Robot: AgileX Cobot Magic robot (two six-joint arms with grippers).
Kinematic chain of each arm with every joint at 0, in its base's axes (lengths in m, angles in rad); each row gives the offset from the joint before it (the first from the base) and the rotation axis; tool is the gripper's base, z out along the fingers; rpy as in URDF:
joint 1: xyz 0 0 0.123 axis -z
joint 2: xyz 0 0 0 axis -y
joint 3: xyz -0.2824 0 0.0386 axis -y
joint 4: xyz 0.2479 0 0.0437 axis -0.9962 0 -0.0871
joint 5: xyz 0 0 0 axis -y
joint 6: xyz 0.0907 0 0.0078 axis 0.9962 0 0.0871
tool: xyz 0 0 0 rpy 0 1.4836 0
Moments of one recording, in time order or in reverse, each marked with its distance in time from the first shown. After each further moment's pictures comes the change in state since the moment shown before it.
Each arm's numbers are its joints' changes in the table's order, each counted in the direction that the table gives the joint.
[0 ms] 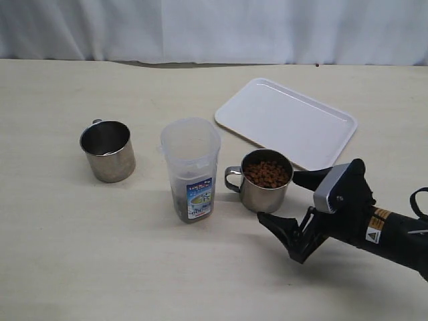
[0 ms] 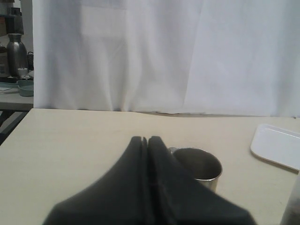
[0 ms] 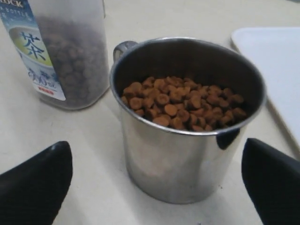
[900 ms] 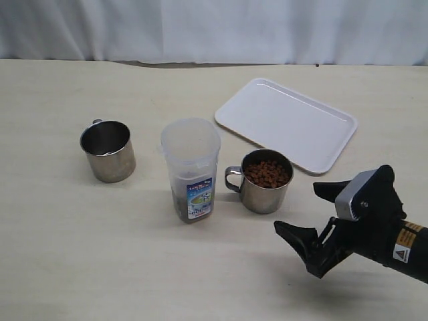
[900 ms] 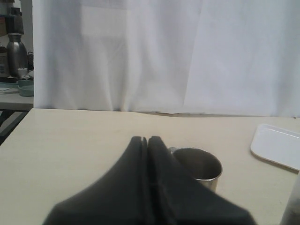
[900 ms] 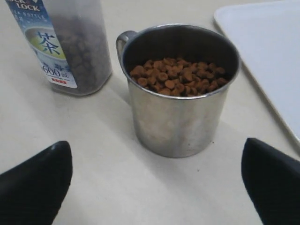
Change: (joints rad) left arm 0.000 0.000 0.000 0.000 0.000 0.000; right arm 0.000 0.247 -0.152 -0.063 -0.144 0.111
